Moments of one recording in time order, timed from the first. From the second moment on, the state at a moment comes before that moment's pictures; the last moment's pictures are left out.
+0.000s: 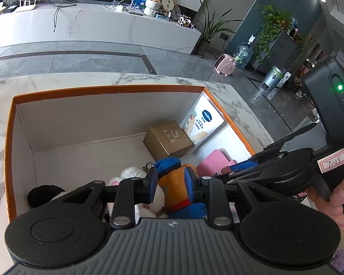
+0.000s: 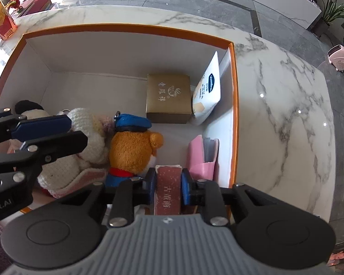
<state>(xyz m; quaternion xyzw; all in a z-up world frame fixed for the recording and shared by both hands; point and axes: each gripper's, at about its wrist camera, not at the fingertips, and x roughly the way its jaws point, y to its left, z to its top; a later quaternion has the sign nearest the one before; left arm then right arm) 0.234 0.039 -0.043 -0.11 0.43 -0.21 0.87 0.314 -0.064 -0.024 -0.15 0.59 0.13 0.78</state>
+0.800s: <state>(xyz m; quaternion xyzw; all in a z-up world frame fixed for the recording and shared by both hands) 0.230 0.032 -0.045 -0.10 0.44 -0.22 0.87 0.292 -0.084 -0.025 -0.12 0.59 0.11 0.79</state>
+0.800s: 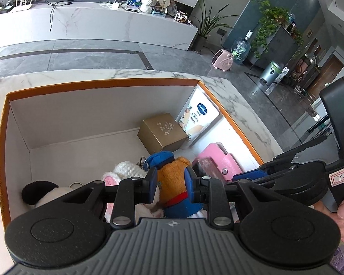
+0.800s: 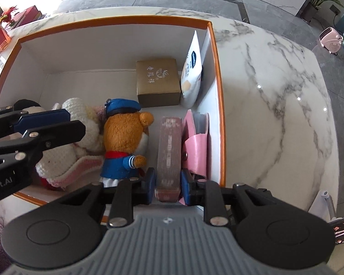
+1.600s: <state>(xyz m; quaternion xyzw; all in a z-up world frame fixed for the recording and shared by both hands) 0.155 -0.029 -0.008 -0.04 0.41 -0.27 0.87 0.209 -0.155 0.039 -0.06 0.48 0.14 0.86</state>
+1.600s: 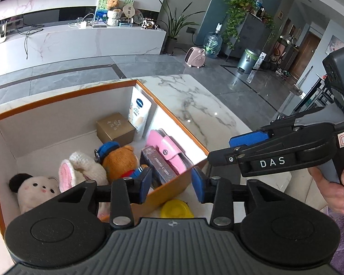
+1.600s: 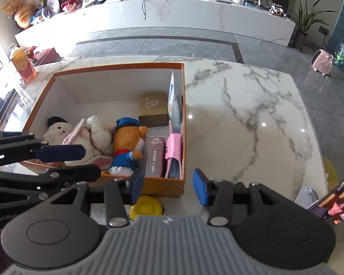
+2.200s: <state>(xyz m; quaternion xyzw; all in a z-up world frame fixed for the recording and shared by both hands) 0.143 -0.101 -0.096 -0.01 0.47 -0.13 0.87 0.194 -0.229 -0.059 -0.07 0.50 0.10 0.85</state>
